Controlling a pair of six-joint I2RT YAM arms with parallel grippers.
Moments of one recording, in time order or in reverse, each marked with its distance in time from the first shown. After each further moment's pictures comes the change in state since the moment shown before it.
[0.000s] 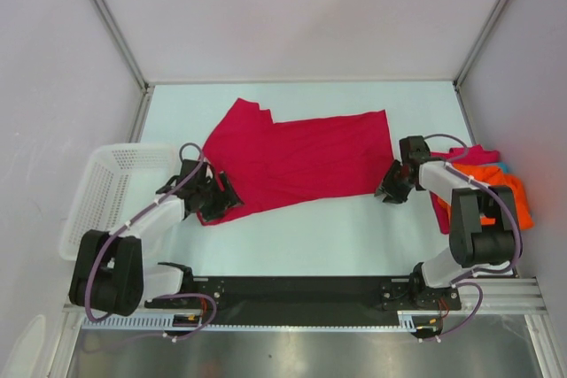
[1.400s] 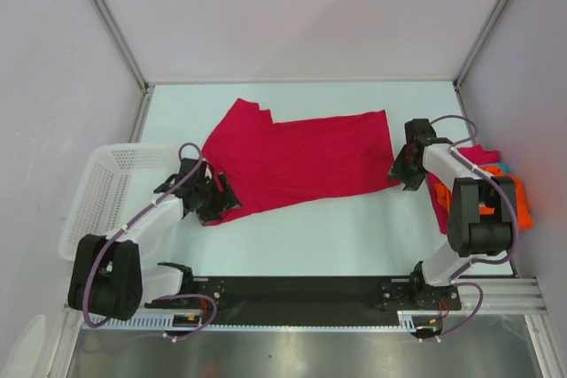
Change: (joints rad) left arm -0.001 -0.042 0.024 -0.109 -0.011 0.021; right arm -0.043 0.060 0.189 -0.154 0.229 -0.065
